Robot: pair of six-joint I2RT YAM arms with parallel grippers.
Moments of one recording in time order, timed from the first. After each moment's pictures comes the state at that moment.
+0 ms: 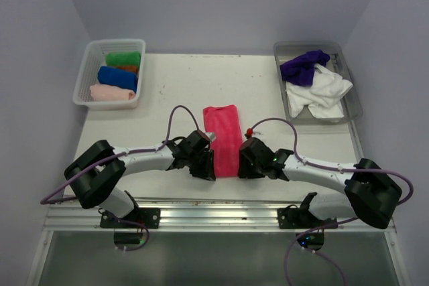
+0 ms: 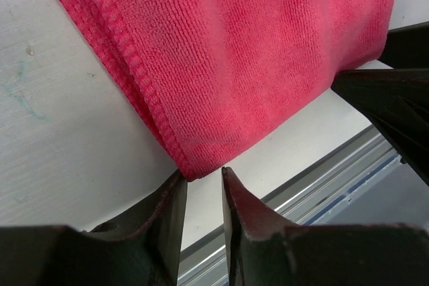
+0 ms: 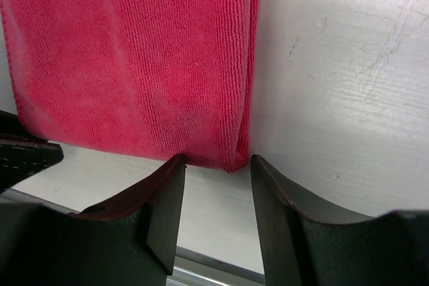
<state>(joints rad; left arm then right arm) -0.87 1.52 0.70 -0.23 0.23 -0.76 0.90 1.29 0.59 -0.36 0.15 0.81</state>
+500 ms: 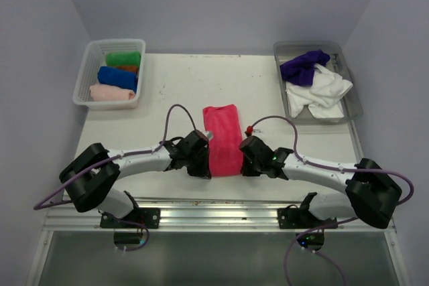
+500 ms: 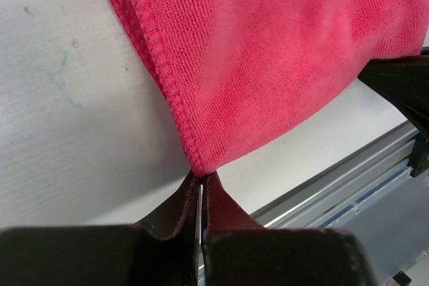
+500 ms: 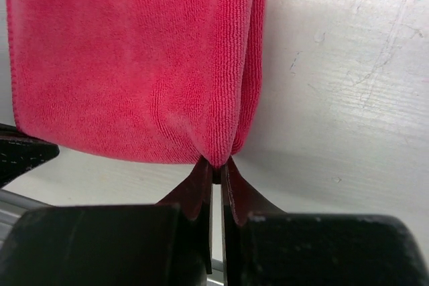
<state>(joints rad) -0.87 1.50 0.69 -0.26 0.17 -0.77 0.90 1.30 0.59 -0.34 0.17 0.83</state>
